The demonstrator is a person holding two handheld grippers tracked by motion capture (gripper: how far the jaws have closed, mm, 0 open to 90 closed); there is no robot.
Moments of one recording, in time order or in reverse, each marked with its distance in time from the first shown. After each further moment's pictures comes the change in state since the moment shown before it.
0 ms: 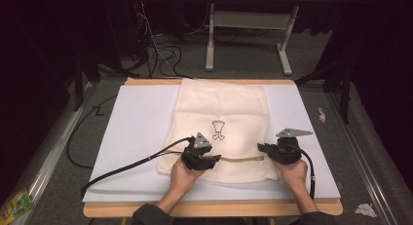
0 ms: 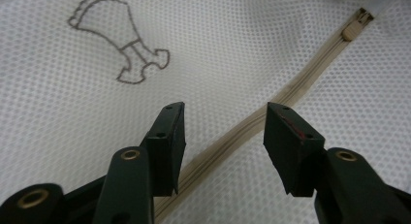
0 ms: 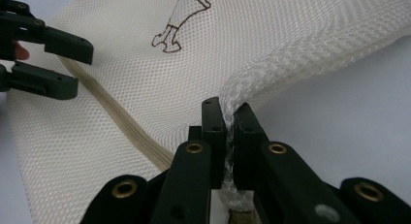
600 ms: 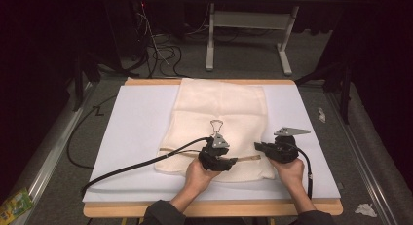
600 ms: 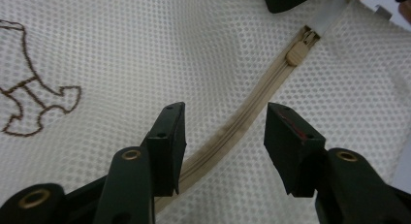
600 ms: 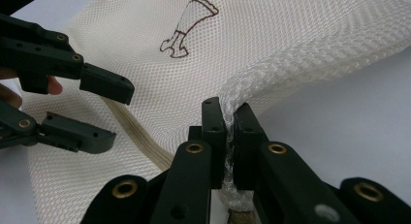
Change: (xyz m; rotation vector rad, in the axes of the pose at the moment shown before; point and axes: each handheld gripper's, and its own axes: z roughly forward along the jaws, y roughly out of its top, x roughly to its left) left arm -0.027 0.019 0.028 0.025 -0.088 0.014; right arm 0.003 0.004 0.006 -0.016 0.033 0.013
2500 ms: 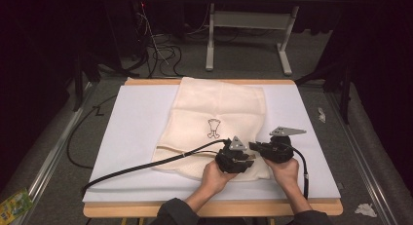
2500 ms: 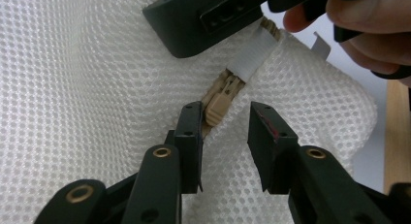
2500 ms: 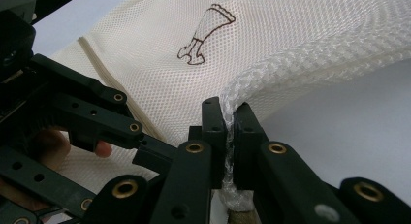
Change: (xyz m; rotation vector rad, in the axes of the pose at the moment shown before) left arm -0.028 0.015 0.032 -0.016 -0.111 0.044; right arm 0.011 0.004 0.006 -0.028 0.044 -0.009
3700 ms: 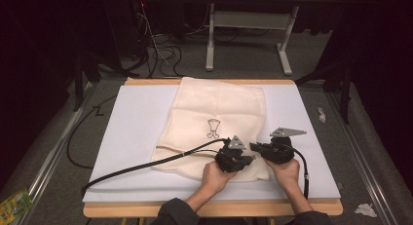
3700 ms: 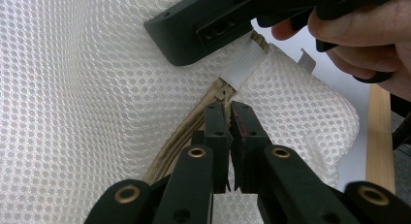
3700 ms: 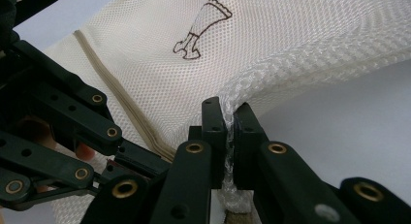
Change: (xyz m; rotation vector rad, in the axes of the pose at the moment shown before) left arm 0.001 0.003 -0.004 0.002 -0.035 -0.008; right arm -0.002 -0.003 0.000 0.009 -0.008 -0.014
